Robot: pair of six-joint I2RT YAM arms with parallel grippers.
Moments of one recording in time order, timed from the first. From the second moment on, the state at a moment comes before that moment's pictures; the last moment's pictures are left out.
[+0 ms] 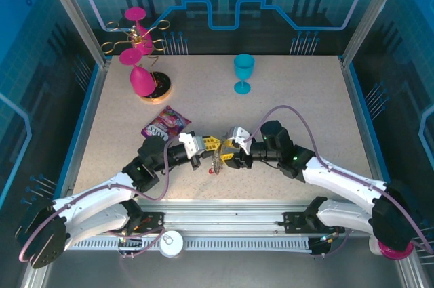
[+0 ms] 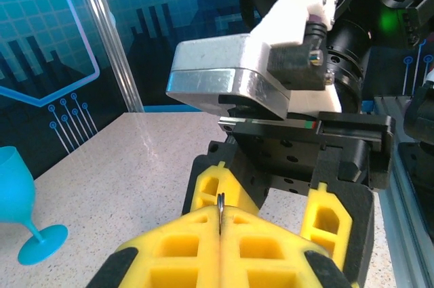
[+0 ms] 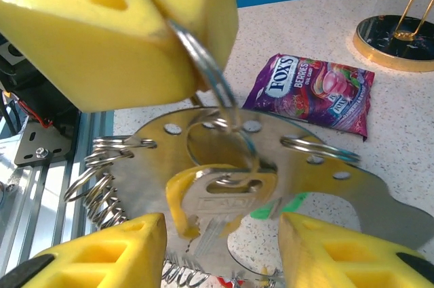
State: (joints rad) left arm -0.72 0.93 0.40 0.53 0.43 0.20; right arm 0.76 1.11 0.61 0.06 -0.50 -0.20
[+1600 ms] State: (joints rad) left arm -0.72 0.97 0.40 0.48 0.32 0.20; right arm 0.82 1.02 0.60 0.06 -0.16 -0.34
